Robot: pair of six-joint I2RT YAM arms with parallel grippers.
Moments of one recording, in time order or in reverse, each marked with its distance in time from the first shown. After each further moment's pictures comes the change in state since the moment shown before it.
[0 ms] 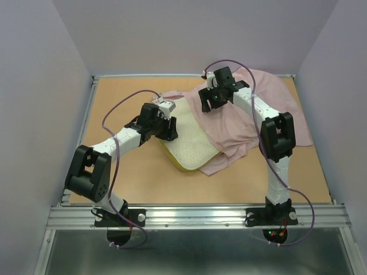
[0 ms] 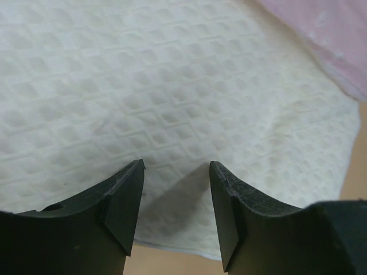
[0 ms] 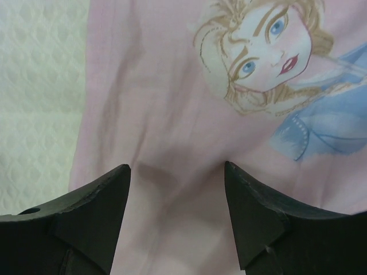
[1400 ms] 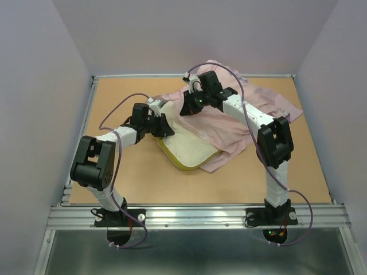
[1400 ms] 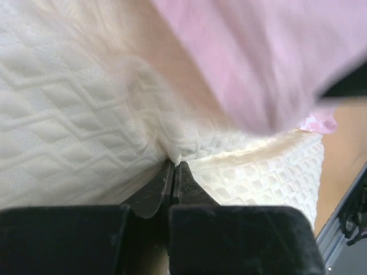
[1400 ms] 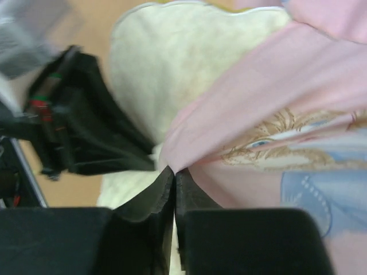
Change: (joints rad) left arm 0.145 0.153 -0.015 0.188 0.230 -0.206; right arm 0.177 -0.058 -0.067 0.213 -0.353 0.225
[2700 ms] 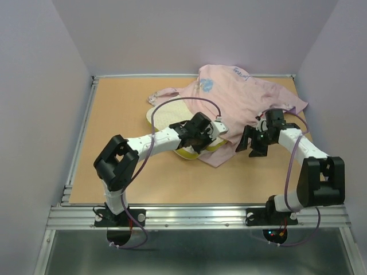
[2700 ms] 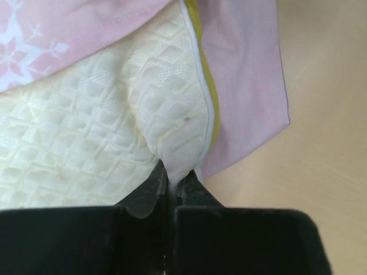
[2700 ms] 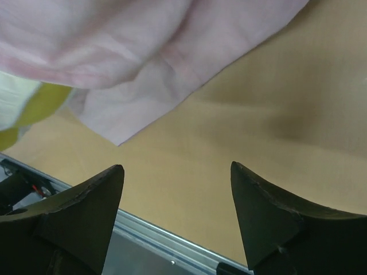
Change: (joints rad) left arm -0.615 0.117 0.336 -0.418 -0.470 0.550; right arm -0.540 -0.627 -0.869 -0.267 0.143 0.127
